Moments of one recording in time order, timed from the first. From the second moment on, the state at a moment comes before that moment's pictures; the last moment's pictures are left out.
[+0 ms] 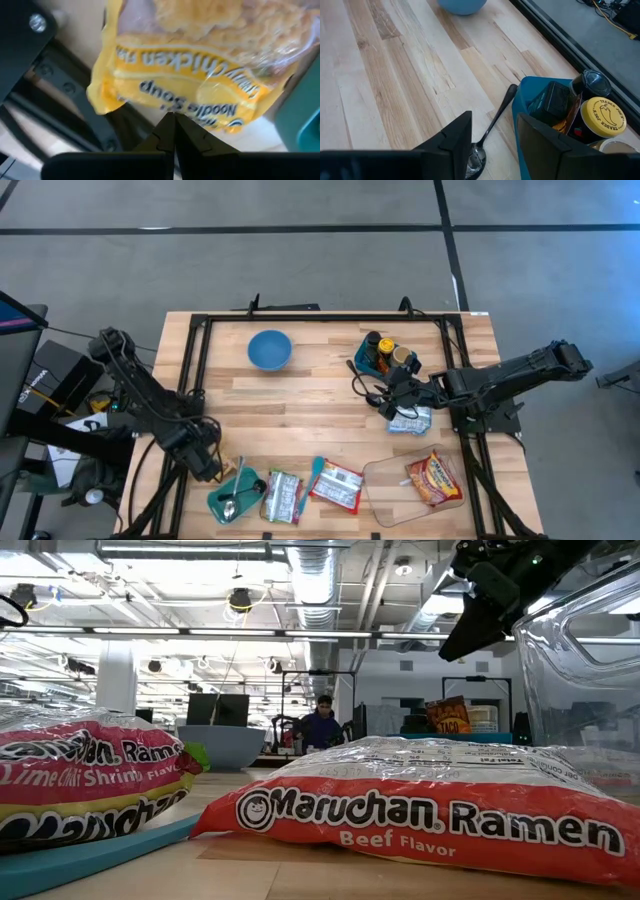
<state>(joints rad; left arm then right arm) -0.88 1.21 0.66 -0.99 0.16 -1.73 0.19 1.13 0.76 -0.49 0.63 0.41</state>
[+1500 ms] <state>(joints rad) -0.78 1.21 0.59 -0.87 -0.47 -1.73 0.19 1.13 0.76 -0.48 0.63 0.41</state>
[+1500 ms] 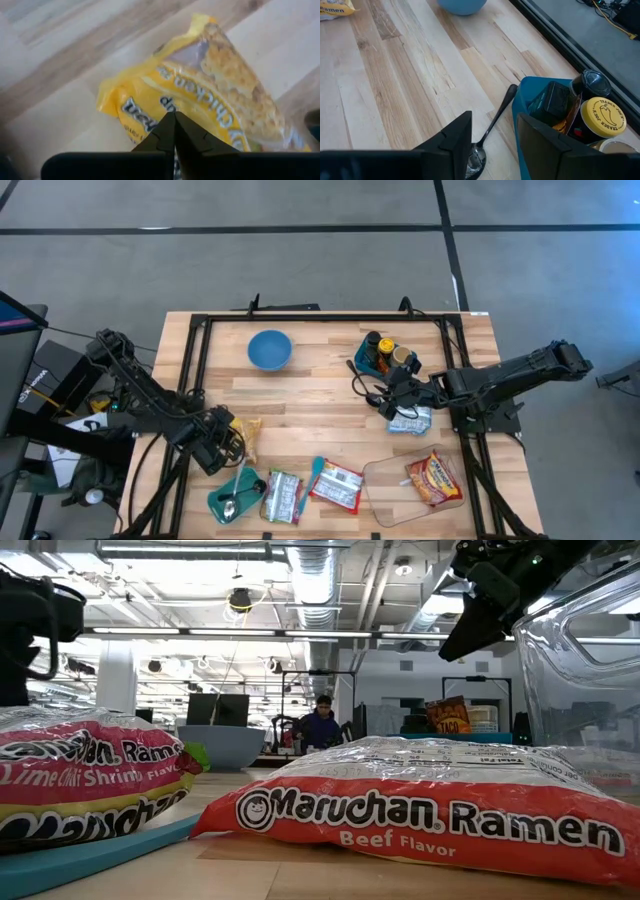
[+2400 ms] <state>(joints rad) -0.80 1.06 0.59 -0.84 -0.18 -1.73 0.19 1.13 0.76 -0.49 0.63 0.41</state>
